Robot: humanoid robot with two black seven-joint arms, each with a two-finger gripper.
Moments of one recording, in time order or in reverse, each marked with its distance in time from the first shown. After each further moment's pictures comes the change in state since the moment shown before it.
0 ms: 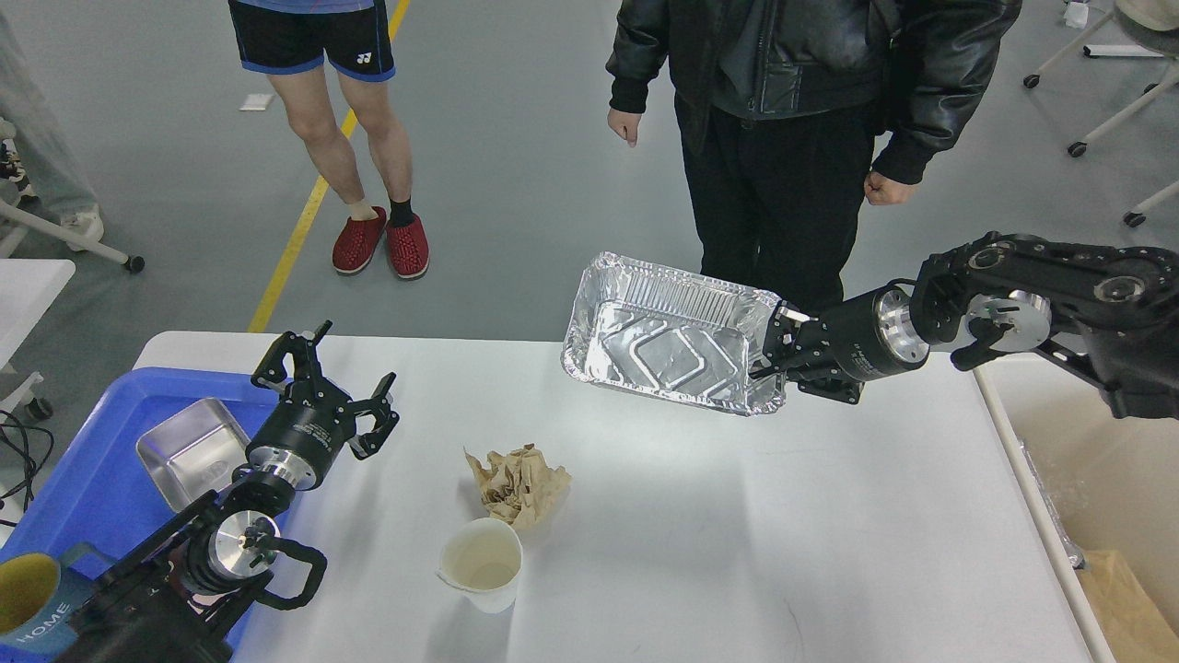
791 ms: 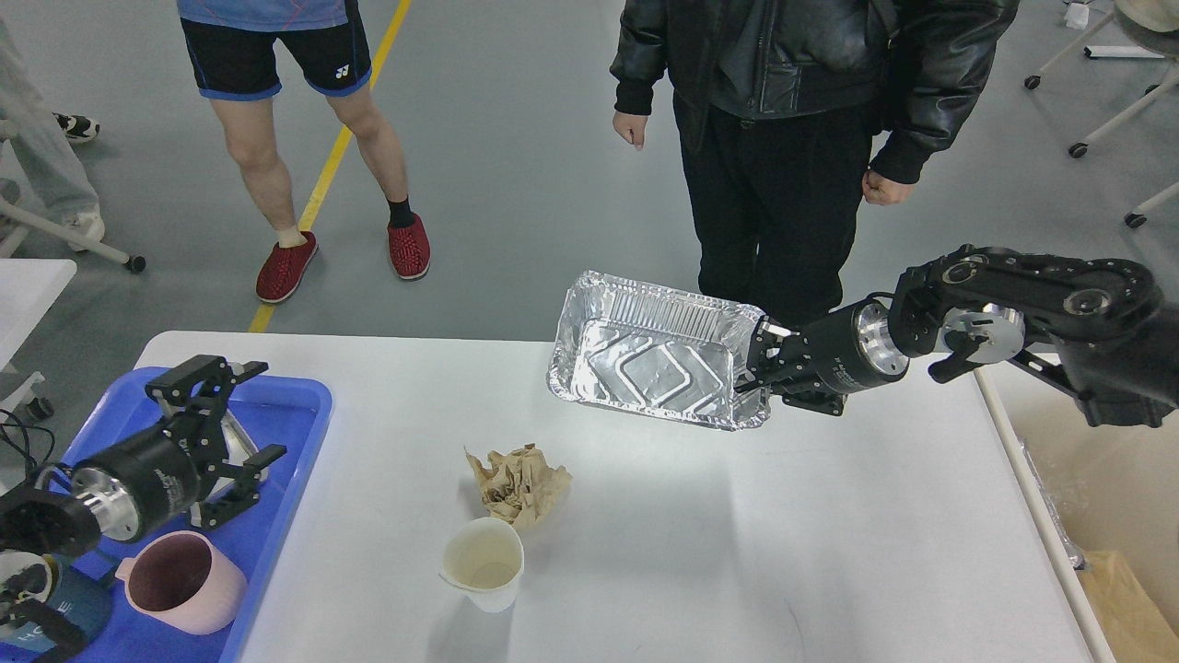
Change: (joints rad) left arm 0.079 0.889 0.324 -0.750 -0.001 0.215 0.196; right arm -0.022 0.048 0.002 -0.009 -0.014 -0.013 0.000
